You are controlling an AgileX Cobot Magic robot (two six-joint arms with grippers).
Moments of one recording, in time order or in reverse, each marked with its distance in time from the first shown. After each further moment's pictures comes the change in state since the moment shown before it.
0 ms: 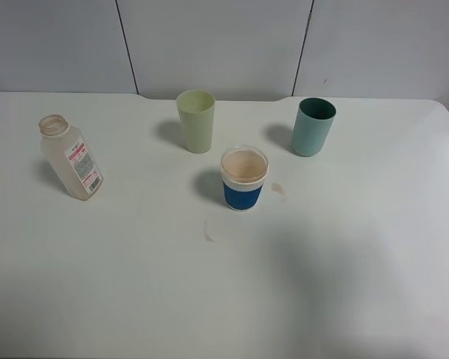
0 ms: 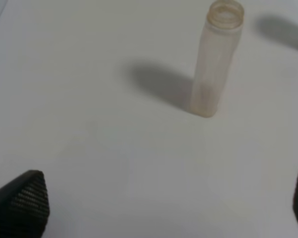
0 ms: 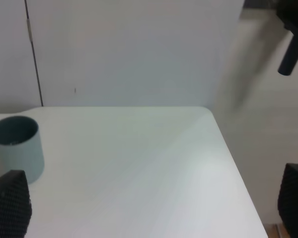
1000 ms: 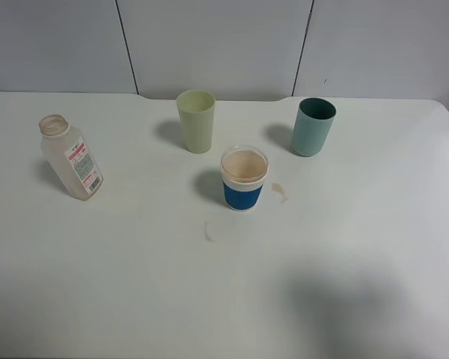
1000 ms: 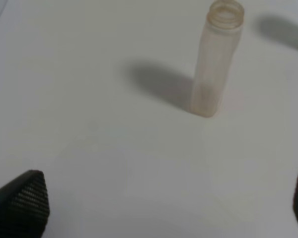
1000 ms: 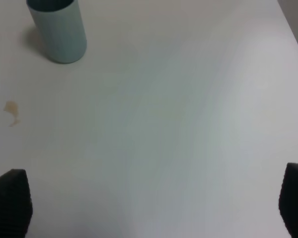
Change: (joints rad) left arm 0.000 0.000 0.000 0.000 0.000 0.000; right arm 0.005 -0.146 0.087 0.160 0.327 -0.031
